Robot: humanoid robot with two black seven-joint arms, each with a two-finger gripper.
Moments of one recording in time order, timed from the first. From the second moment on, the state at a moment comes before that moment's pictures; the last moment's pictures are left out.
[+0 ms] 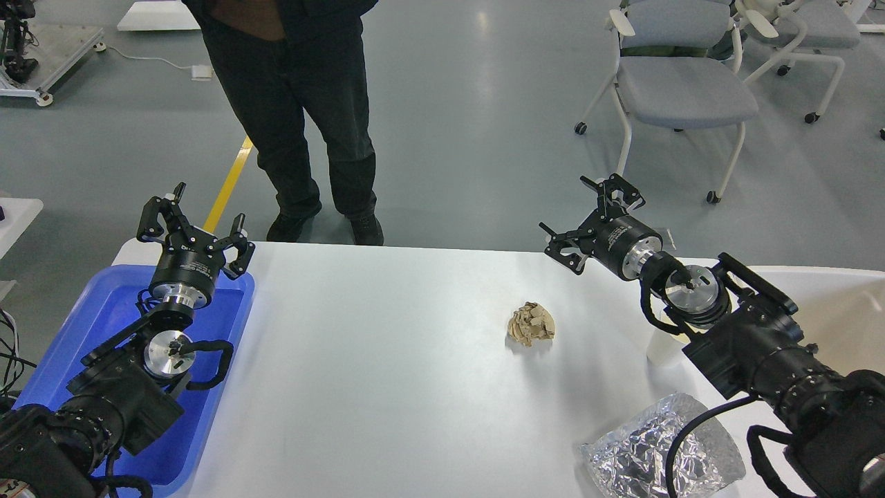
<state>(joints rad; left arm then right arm) -0.71 0.21 -0.76 -0.21 -0.11 -0.59 -0.58 0.88 -0.09 0.78 0.39 0.21 0.29 -0.12</state>
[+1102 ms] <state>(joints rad) -0.72 0.21 -0.75 -0.21 -0.11 -0.59 -0.58 0.94 -0.15 0.78 0.43 0.14 0.30 -0.12</state>
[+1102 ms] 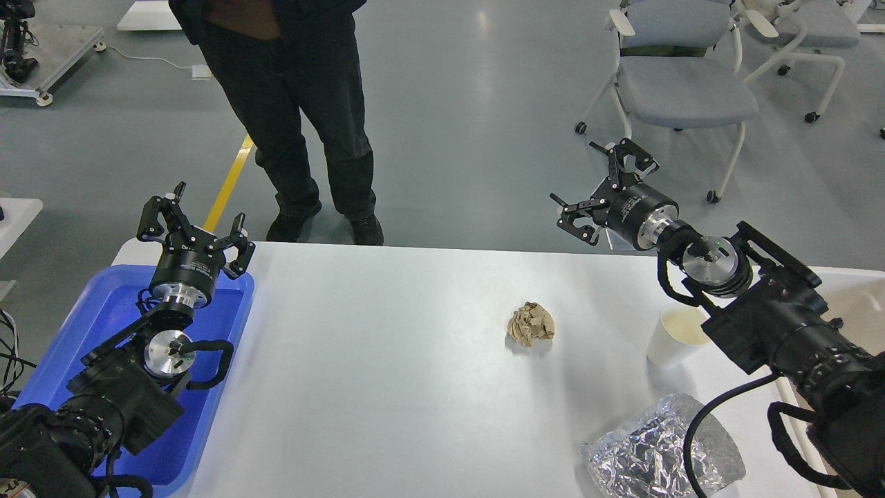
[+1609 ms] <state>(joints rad) -0.72 0.21 -0.75 -0.21 -0.11 -0.59 -0.58 0.94 -0.35 0.70 0.61 -0.01 0.30 -0.12</state>
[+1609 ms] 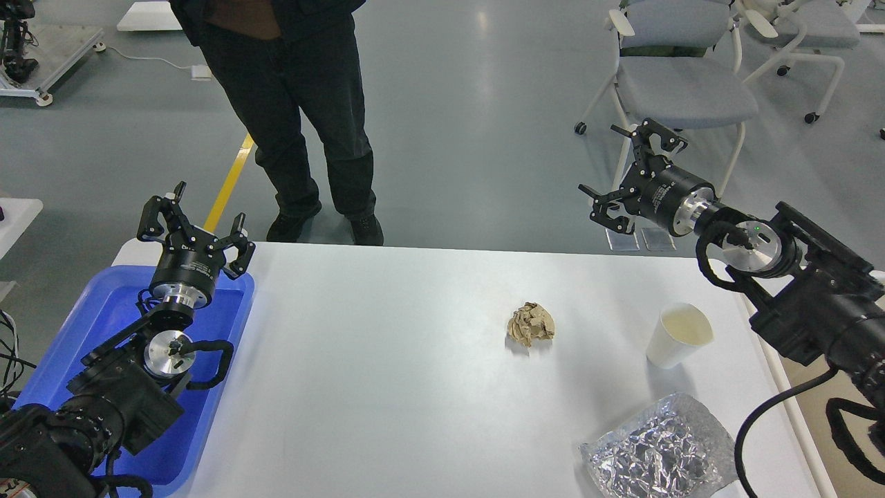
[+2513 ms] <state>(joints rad) -0.72 0.21 -0.75 -0.21 -0.11 -0.59 -0.58 0.84 -0.73 0.48 0.86 -0.69 0.29 0.03</state>
